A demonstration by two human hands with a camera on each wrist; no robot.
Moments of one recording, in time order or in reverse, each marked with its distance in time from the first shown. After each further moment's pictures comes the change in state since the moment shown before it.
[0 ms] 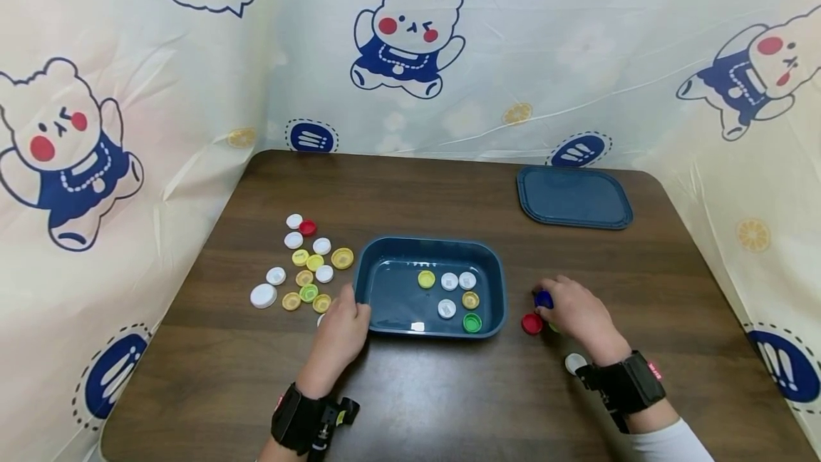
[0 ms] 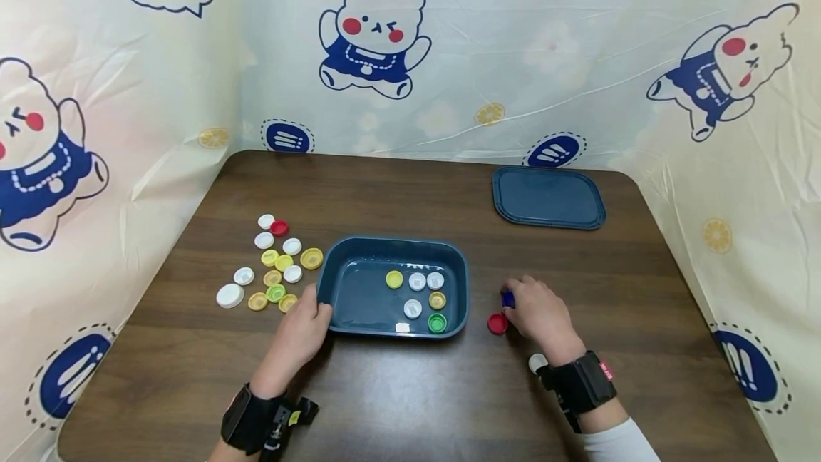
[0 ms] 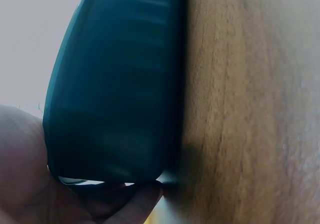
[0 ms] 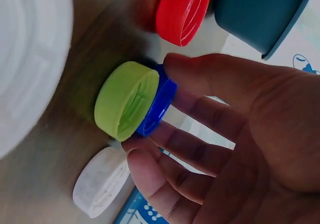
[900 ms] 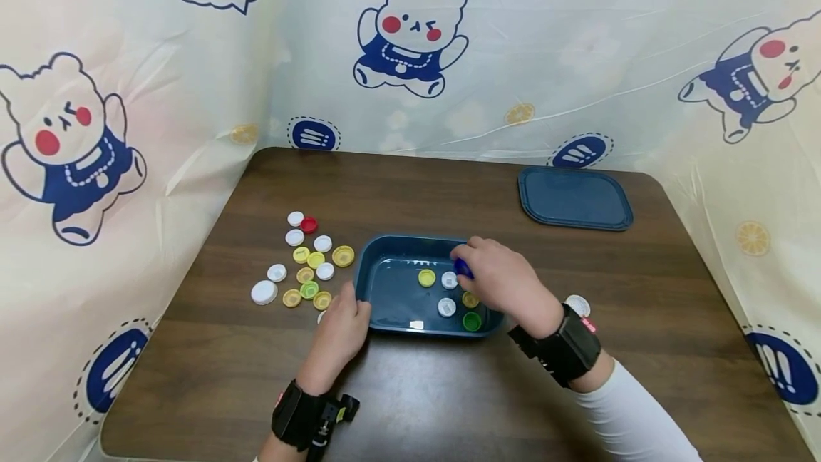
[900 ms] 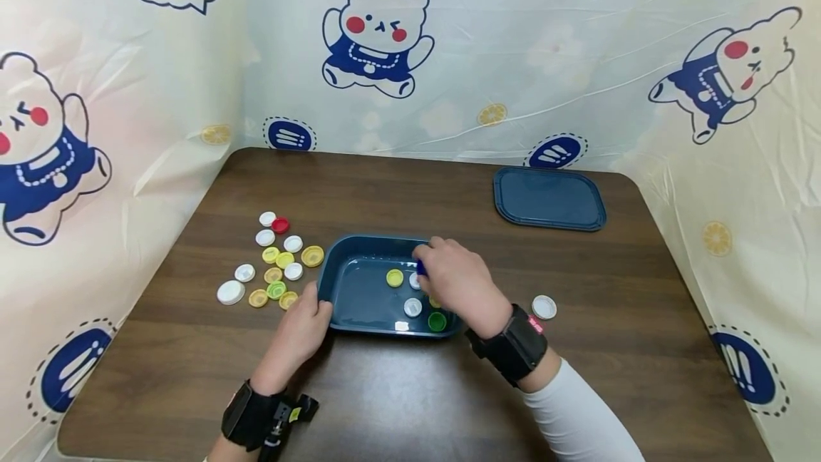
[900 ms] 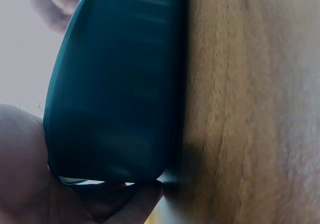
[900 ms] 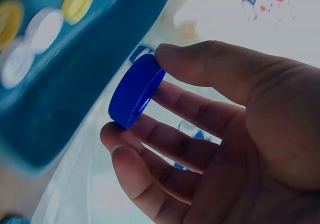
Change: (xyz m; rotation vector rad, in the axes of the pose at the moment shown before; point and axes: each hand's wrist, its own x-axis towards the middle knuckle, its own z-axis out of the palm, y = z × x) left_hand 0.001 -0.002 0.000 -0.021 -0.009 -0.002; right_hand 0.011 -0.137 -0.054 -0.114 0.115 -0.351
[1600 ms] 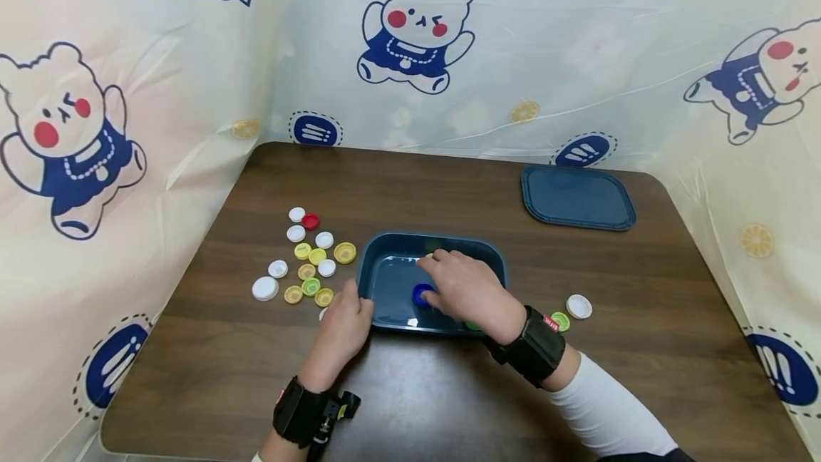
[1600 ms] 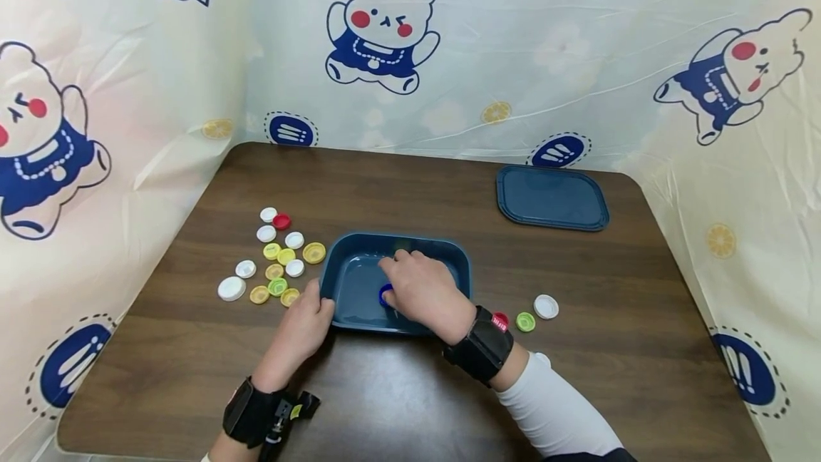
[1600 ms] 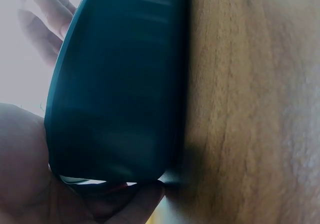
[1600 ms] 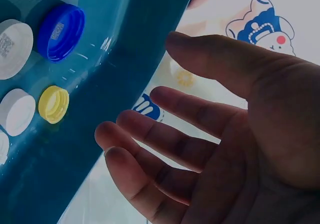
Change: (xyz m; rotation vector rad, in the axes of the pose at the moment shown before) left_hand 0.001 -0.002 -0.001 0.004 0.009 0.013; right_hand 0.020 -0.040 0.022 -0.026 -0.097 -0.081
